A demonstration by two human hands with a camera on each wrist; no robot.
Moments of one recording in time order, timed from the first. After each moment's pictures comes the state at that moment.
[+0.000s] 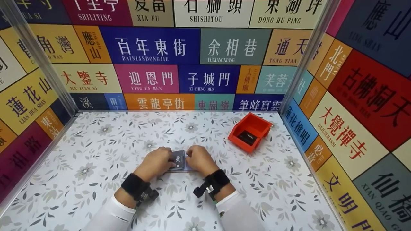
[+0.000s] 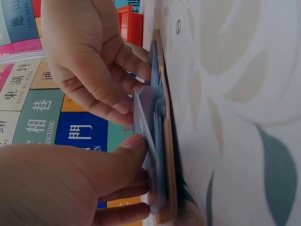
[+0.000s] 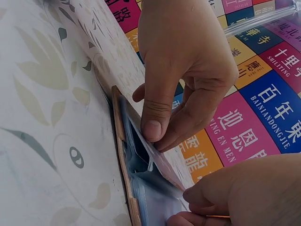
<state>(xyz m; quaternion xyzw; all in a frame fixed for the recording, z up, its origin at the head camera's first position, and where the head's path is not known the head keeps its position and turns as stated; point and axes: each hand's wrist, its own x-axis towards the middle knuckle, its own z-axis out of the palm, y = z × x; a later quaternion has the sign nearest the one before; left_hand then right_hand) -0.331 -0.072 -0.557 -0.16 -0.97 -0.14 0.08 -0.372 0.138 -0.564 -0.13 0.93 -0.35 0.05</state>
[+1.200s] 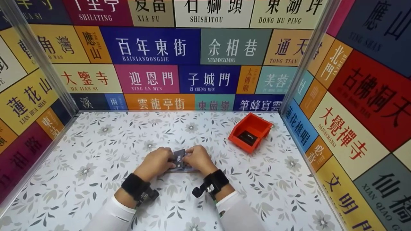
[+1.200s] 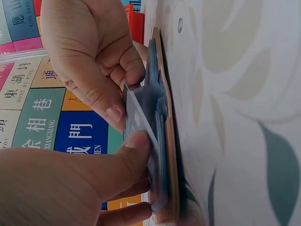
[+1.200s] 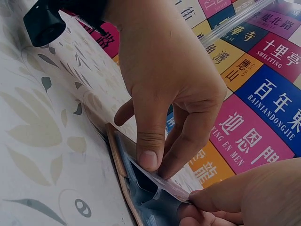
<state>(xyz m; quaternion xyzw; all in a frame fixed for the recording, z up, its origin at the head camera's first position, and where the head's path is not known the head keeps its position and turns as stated) -0.332 -0.074 -0.557 -0.16 -0.97 -0.16 0.06 -0.371 0.132 -0.568 -0.07 0.86 -0.50 0.09</state>
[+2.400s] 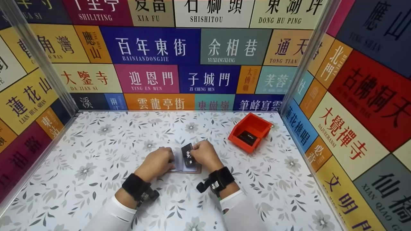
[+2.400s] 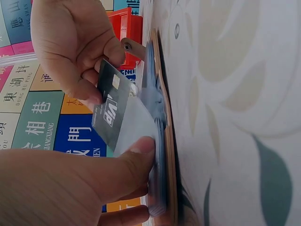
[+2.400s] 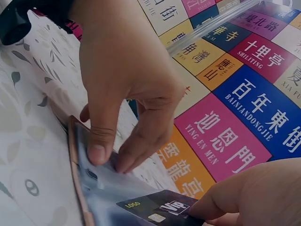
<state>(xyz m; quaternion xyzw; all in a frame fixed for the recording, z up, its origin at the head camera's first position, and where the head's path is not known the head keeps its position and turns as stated) -0.331 -0.073 -0.558 -0.17 -0.97 -0.15 0.07 -0.379 0.150 -0.544 -0.02 0.88 -0.46 0.08</state>
